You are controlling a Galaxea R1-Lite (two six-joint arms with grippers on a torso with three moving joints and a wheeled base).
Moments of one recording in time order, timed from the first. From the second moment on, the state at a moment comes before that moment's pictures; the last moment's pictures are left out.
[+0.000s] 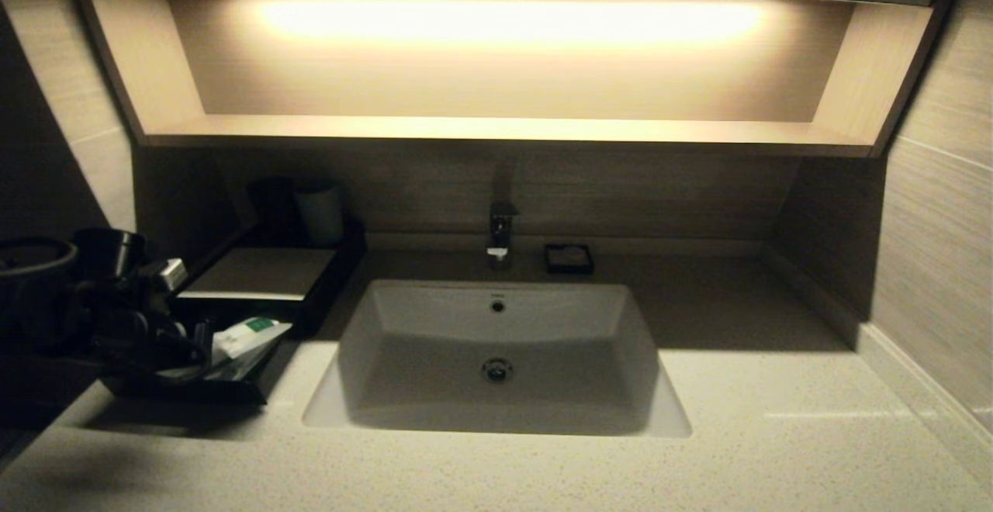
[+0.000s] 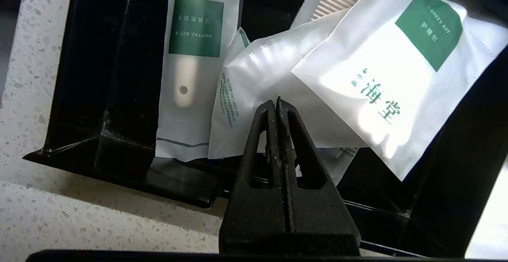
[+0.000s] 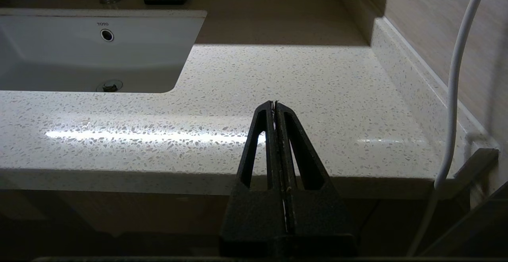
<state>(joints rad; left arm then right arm) 0.24 1.89 -0.97 -0.01 -0.06 0.03 0.00 0.00 0.00 0.00 0.00 0.00</state>
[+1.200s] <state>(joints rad) 0.24 1.85 -1.04 -0.01 -0.06 0.00 0.00 0.00 0.00 0.00 0.00 0.00</state>
